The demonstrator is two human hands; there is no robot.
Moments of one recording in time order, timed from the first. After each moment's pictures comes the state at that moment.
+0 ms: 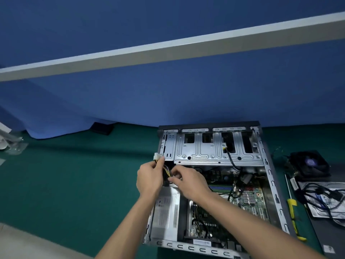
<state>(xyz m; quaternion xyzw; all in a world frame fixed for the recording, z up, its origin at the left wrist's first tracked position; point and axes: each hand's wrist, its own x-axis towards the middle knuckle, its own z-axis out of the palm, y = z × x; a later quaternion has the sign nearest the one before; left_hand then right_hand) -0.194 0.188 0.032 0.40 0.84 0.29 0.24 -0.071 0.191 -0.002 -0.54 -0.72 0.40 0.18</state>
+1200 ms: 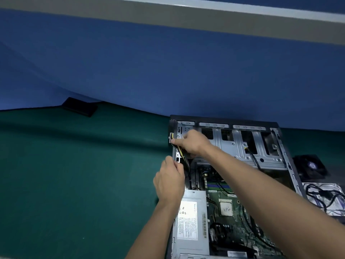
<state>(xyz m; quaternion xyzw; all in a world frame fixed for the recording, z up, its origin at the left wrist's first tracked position) -0.227 0.203 -0.026 0.53 0.79 0.22 0.20 -0.146 0.309 0.012 -0.67 -0.62 0.40 0.04</state>
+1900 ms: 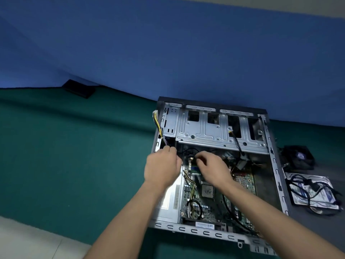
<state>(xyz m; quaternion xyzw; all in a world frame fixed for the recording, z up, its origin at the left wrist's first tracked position) -0.199 0.173 -0.025 0.73 0.68 0.08 0.01 -0.035 0.191 -0.049 -0.66 -0.69 0.29 0.09</state>
